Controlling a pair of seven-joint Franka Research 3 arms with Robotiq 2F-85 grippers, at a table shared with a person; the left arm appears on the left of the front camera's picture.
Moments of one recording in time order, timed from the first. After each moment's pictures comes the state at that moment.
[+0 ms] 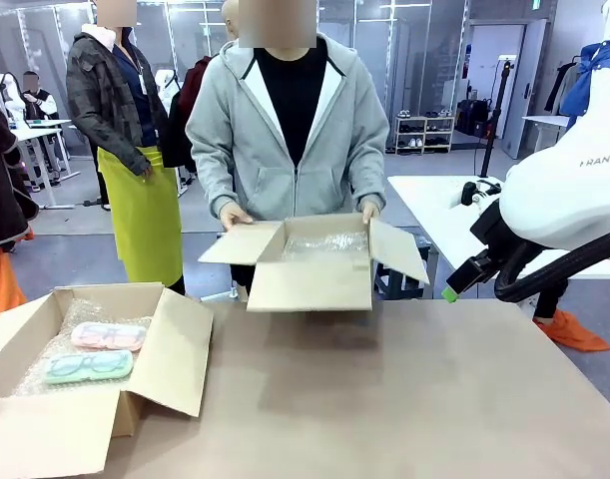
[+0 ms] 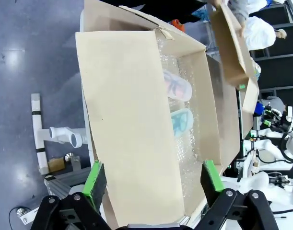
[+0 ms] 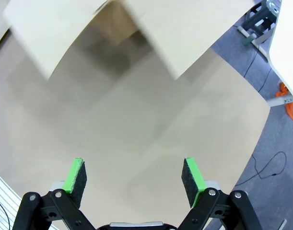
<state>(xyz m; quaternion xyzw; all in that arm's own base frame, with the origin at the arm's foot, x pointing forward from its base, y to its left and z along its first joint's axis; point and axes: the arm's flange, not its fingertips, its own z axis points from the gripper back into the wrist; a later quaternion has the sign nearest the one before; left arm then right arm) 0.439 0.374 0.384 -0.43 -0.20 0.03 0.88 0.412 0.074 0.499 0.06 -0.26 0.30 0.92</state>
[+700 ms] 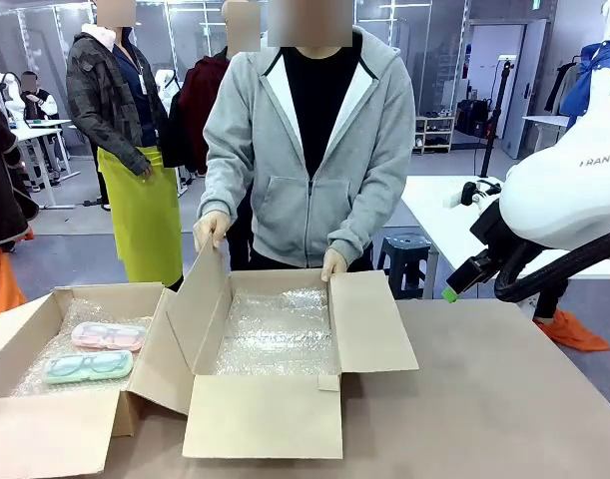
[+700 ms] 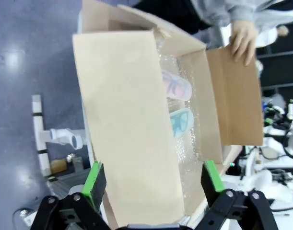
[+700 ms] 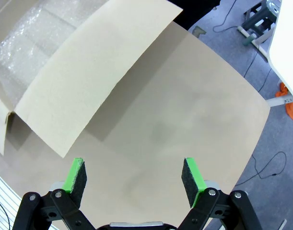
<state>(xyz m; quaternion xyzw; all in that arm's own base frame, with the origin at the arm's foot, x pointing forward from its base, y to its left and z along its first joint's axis) 0.446 0.370 0.397 -0.42 -0.21 0.01 0.88 0.412 0.074 0.498 0.06 -0.26 0.30 0.92</state>
